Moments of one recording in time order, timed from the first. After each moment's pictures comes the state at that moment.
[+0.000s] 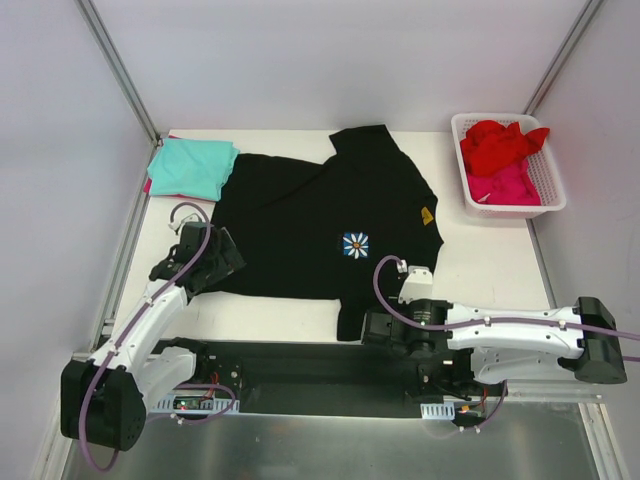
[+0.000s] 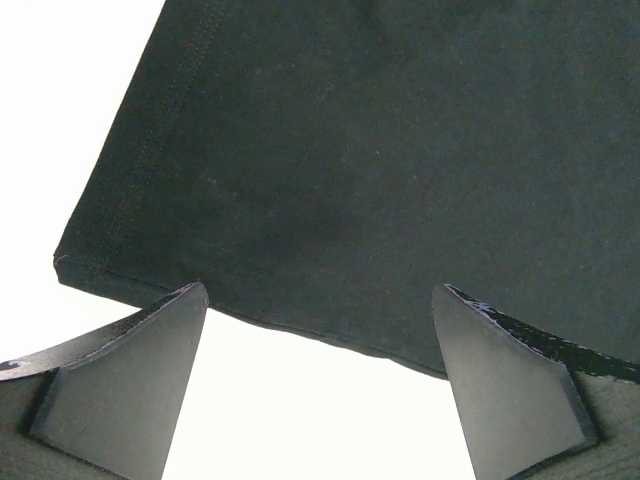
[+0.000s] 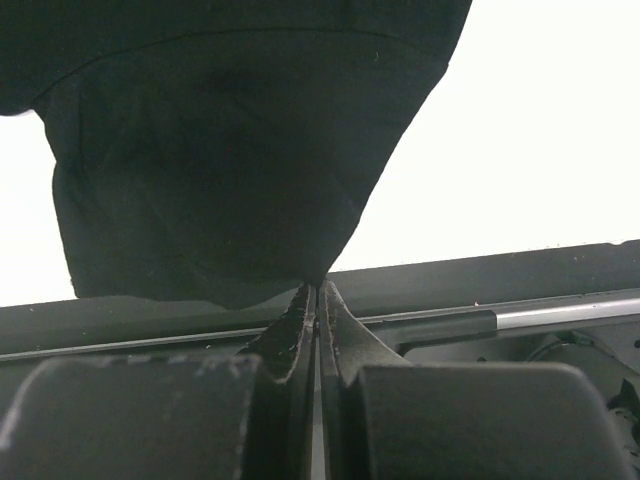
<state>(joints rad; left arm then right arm) -0.19 0.95 0.57 -0.53 -0.11 -0.66 1.44 1.12 0.82 -1.24 0.69 1.49</state>
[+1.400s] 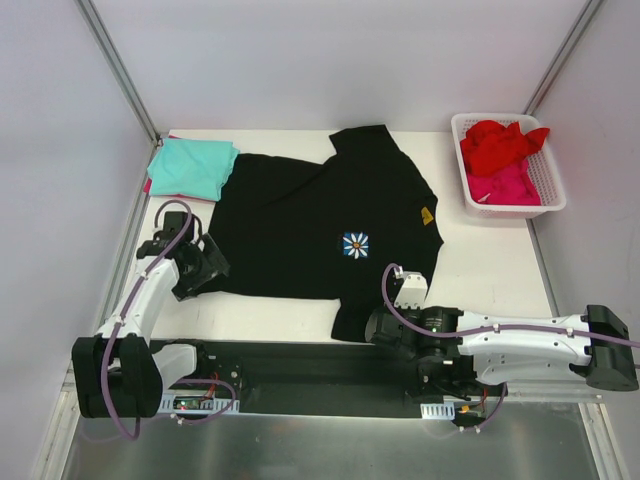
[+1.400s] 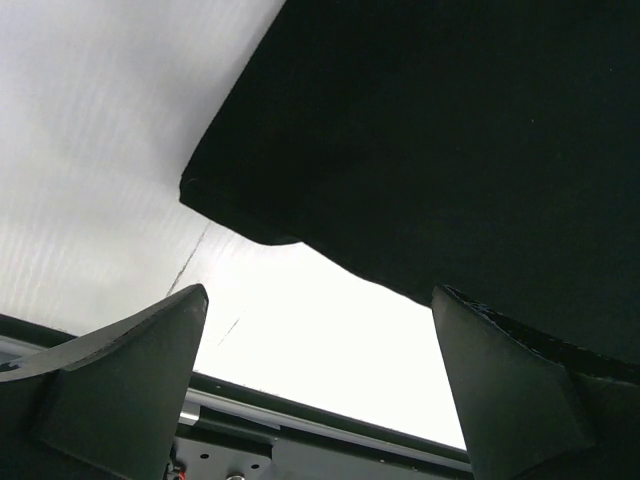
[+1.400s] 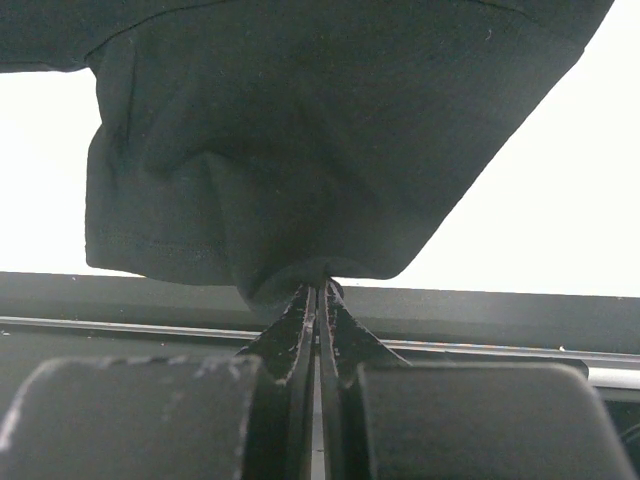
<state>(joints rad) 0.02 1.11 0.72 -0.82 -0.02 -0.61 1.41 1.01 0.63 -0.91 0.61 1.33</state>
